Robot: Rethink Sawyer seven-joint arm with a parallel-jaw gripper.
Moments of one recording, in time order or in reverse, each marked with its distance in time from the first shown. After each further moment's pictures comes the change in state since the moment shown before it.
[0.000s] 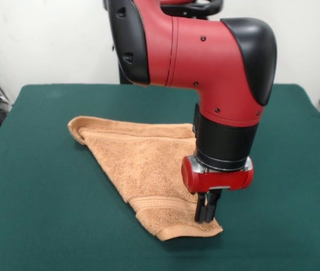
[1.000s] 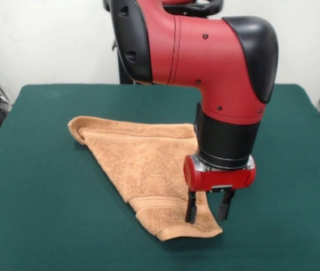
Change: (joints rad) arm 0.003 -0.008 0.000 0.024 0.000 -0.038 0.000
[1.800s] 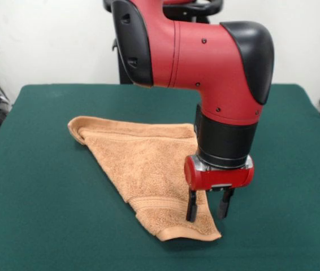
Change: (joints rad) arm 0.000 0.005 0.000 0.036 0.000 -0.040 0.000
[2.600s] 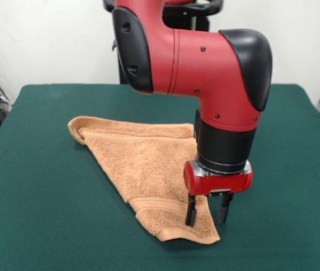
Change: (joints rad) arm 0.000 0.023 -0.001 -0.019 0.001 -0.007 0.000
